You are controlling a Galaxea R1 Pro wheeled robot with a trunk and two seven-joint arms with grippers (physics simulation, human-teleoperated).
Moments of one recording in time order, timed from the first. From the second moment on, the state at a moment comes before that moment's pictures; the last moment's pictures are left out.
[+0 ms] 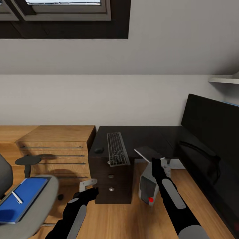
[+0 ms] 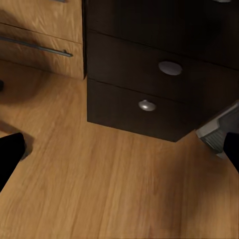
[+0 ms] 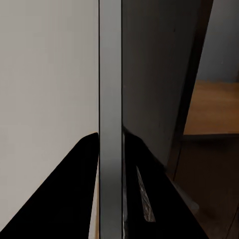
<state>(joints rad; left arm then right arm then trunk) -0.21 -0.10 -0.17 -1.35 0.35 0.57 0.44 -0.47 0.05 0.08 -1.06 -1.48 -0.15 -0.16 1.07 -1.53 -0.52</state>
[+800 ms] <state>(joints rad) -0.21 -0.10 -0.16 -1.44 0.35 0.58 0.45 -0.48 0.05 0.08 -1.02 -1.47 -0.15 -0.16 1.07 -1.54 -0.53</state>
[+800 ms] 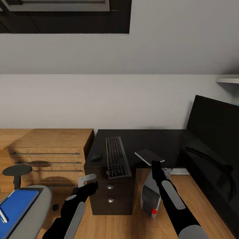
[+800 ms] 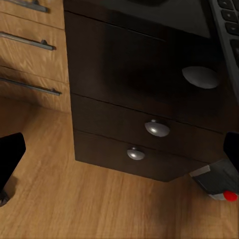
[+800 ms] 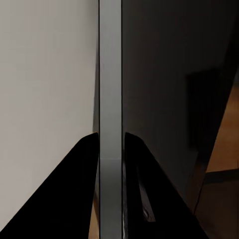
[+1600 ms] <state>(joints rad) -0.21 -0.10 -0.16 -1.46 0.36 0.58 0.45 -0.48 0.03 0.08 -1.01 -1.47 -0.15 -0.16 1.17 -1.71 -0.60</state>
